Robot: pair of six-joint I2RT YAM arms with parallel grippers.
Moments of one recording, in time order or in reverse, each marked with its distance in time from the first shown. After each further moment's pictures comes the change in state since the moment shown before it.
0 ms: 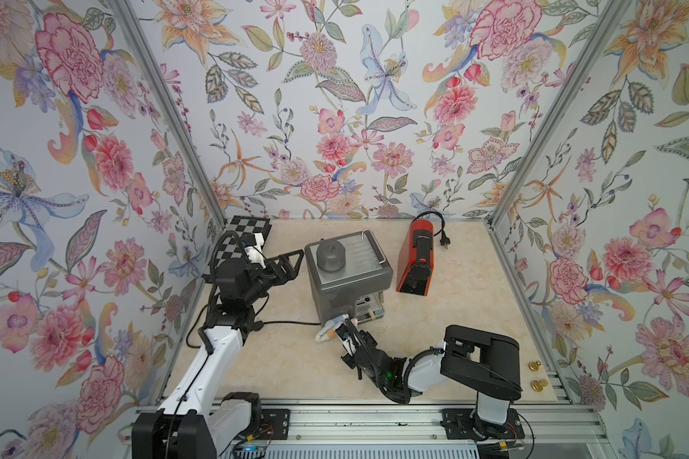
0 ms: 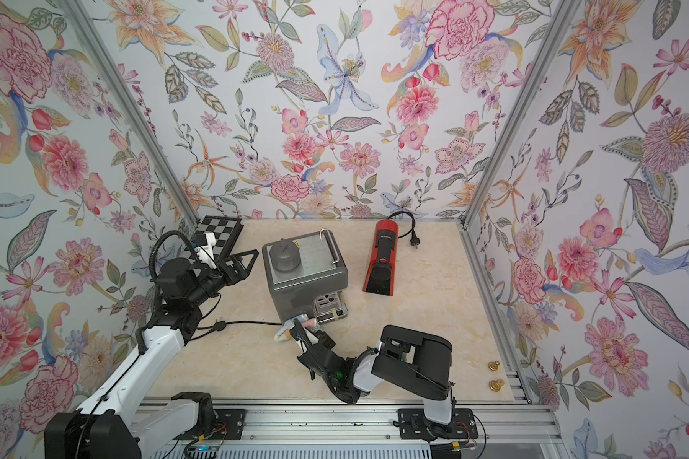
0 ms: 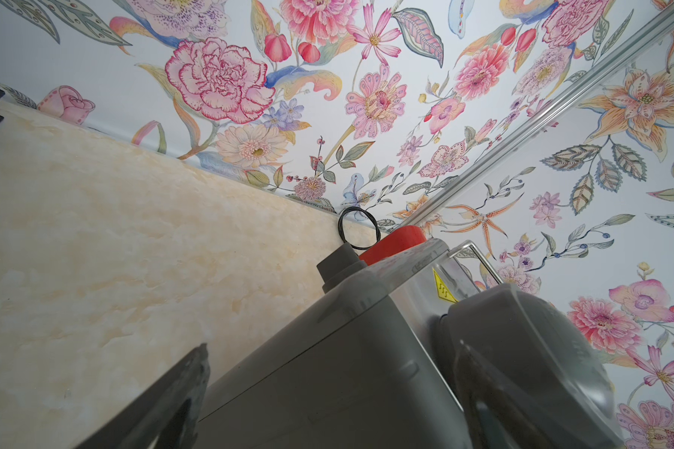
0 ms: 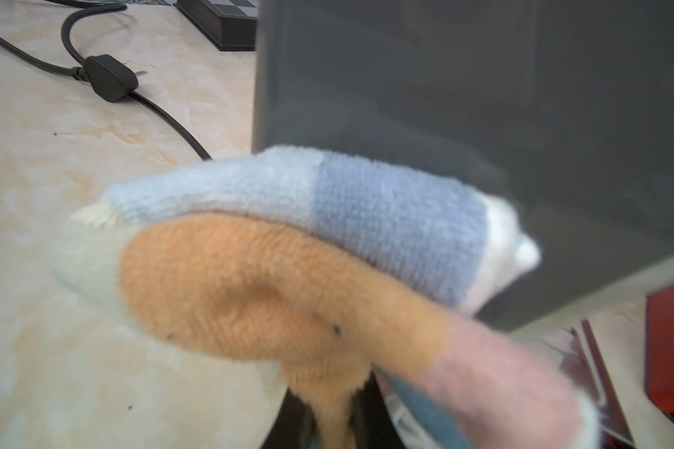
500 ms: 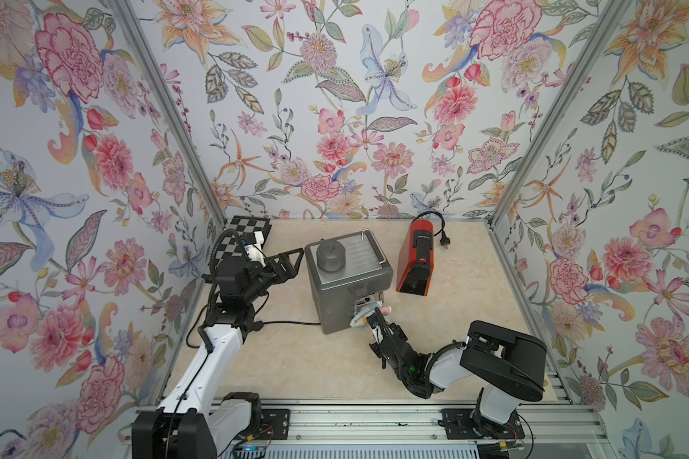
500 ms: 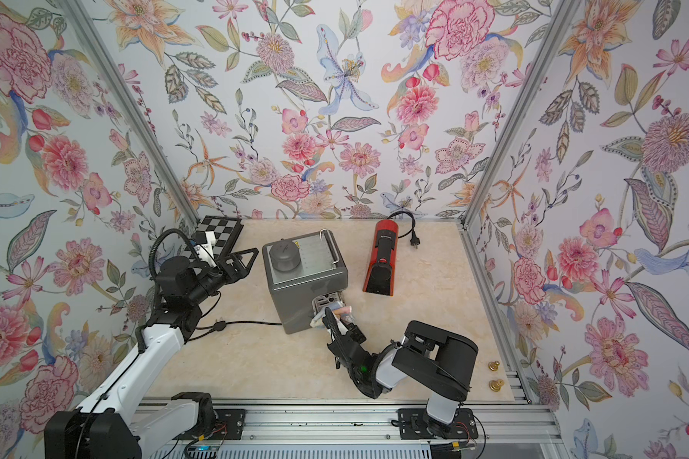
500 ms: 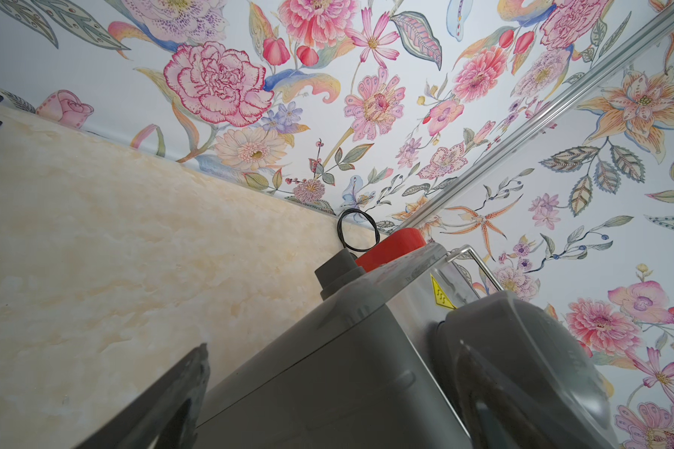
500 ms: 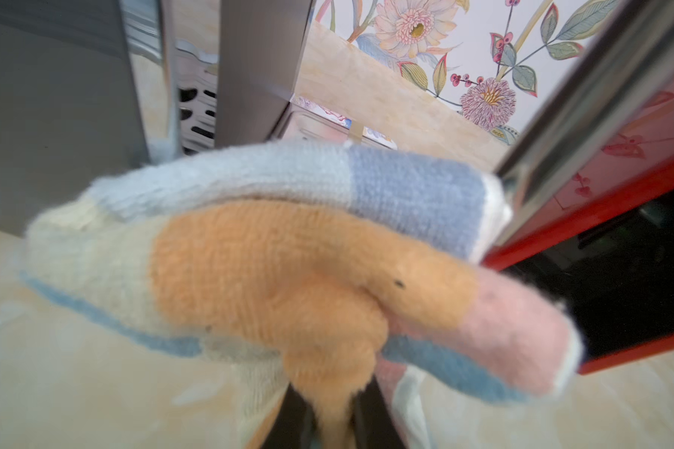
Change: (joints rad) left arm 0.000 0.009 0.021 -0.011 0.000 0.001; right arm -0.149 -0.116 -0.184 0.008 0.088 -0.024
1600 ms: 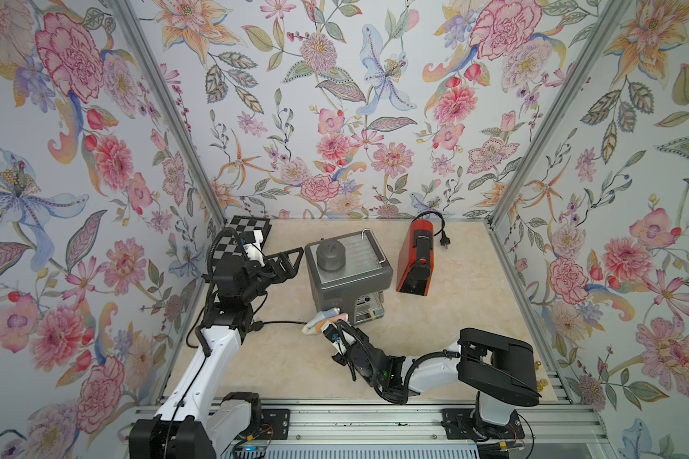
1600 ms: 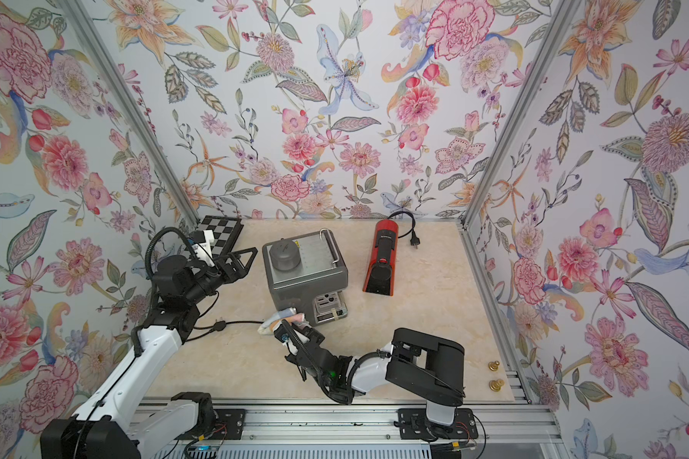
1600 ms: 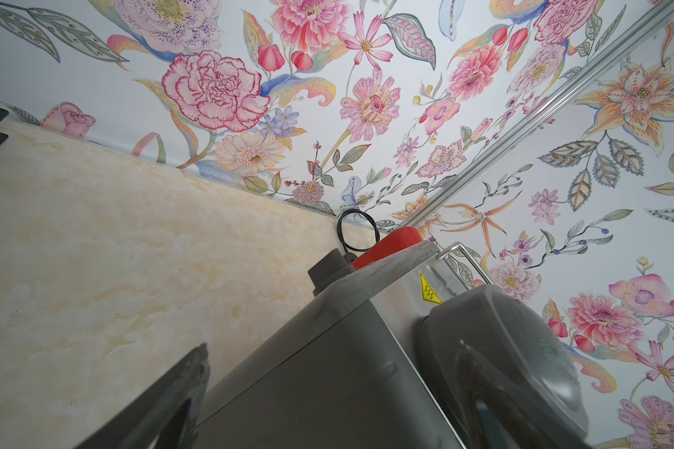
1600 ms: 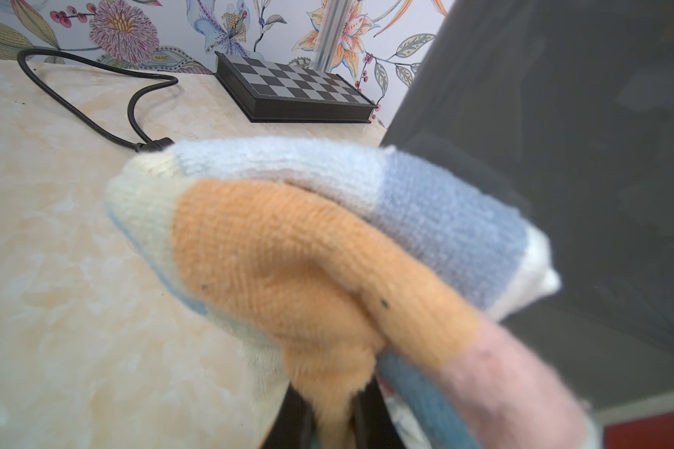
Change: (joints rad) left arm 0.000 -0.027 0.020 -0.045 0.000 0.027; right arm 0.200 0.013 0.291 -0.071 -0.085 -0.156
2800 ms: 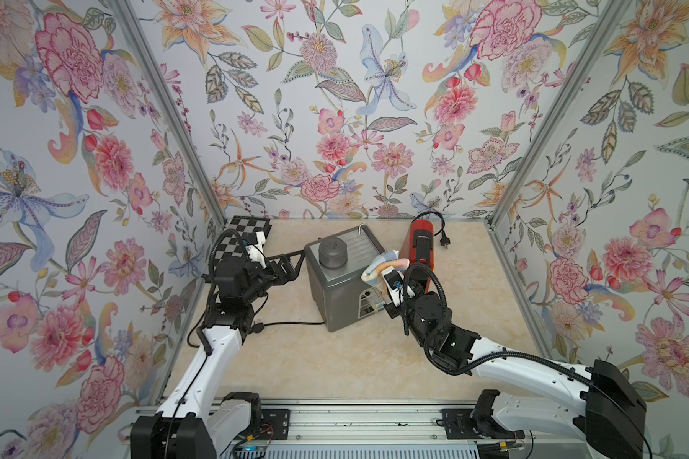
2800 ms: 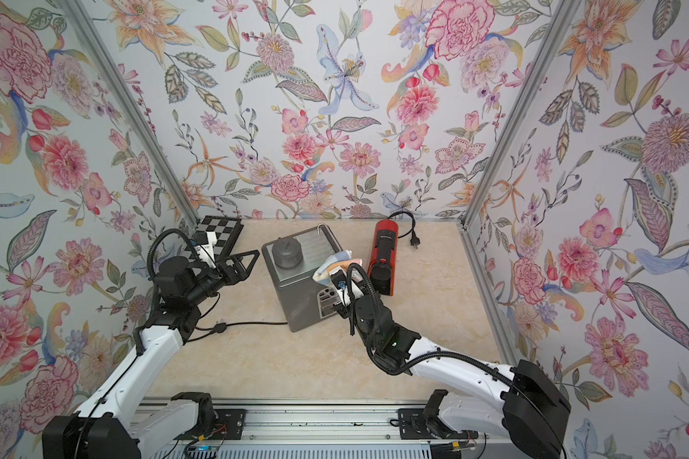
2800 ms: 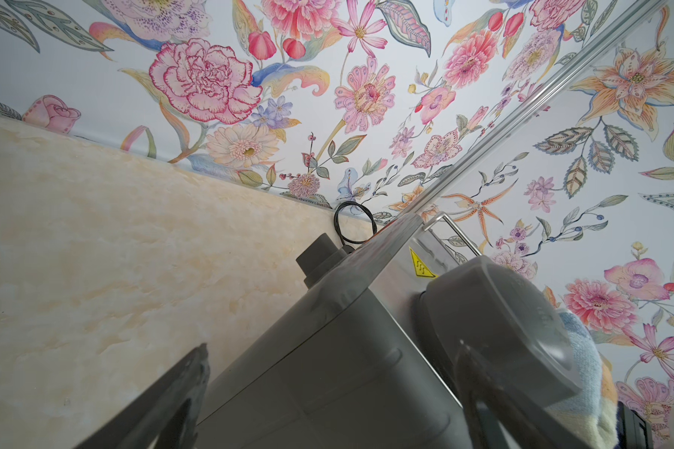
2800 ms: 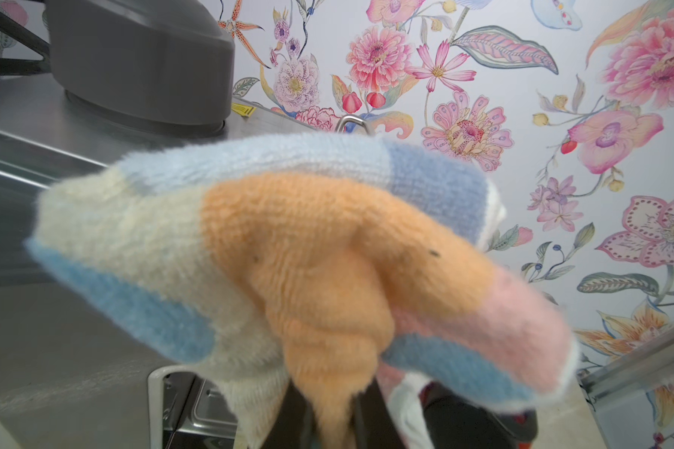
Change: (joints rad) left arm 0.000 0.025 -0.015 0.032 0.032 0.016; right arm -0.361 -0.590 -0.040 -0.417 -0.073 -0.058
